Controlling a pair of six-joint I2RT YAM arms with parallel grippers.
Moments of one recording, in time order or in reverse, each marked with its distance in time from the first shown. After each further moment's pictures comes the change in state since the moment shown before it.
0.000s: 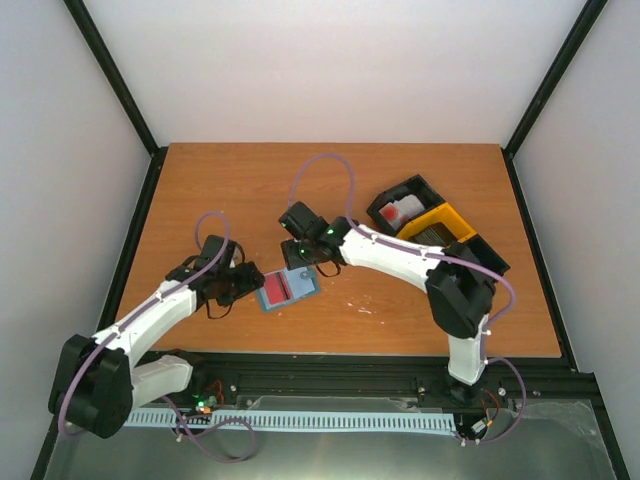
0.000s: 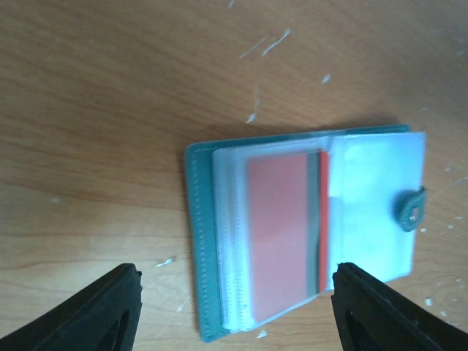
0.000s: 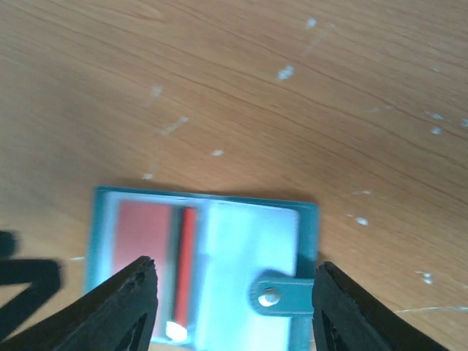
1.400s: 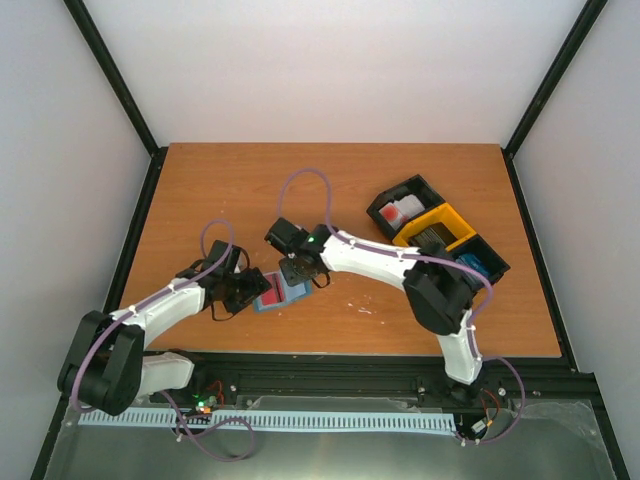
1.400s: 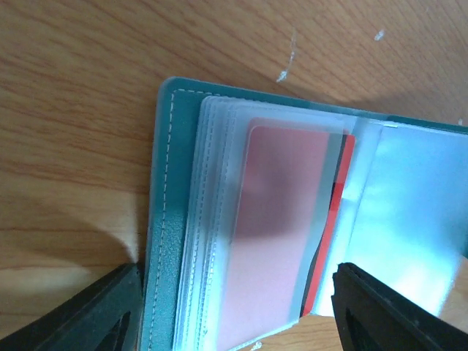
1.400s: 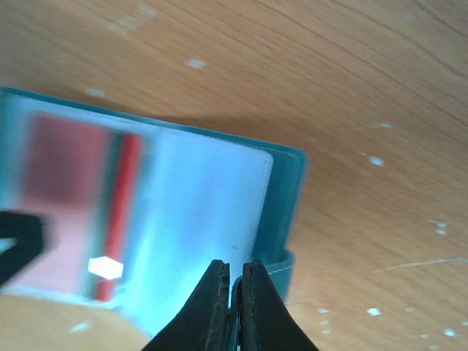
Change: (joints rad) left arm 0.000 0.122 -0.072 0.123 0.096 -0.113; right arm 0.069 0.192 0.135 -0.258 0.192 -0.049
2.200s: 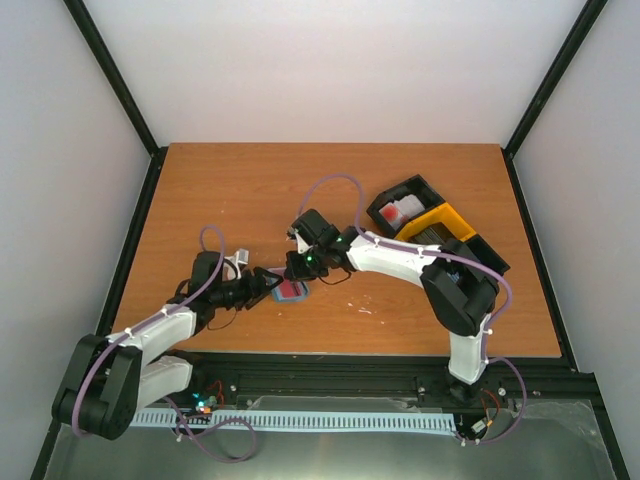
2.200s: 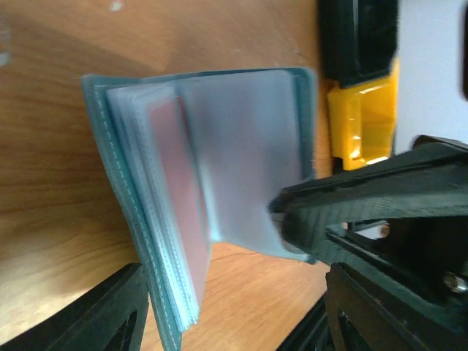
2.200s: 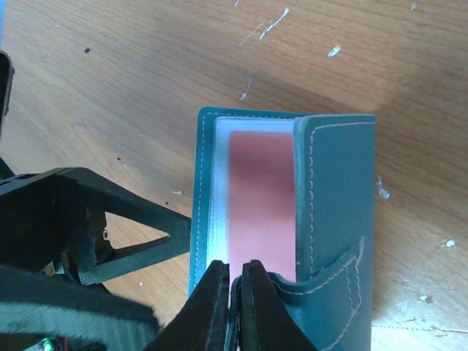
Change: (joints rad) left arm 0.084 -0.132 -0.243 0.504 0.366 0.006; right arm -0.116 -0.159 -0.262 0.394 -0.554 0.160
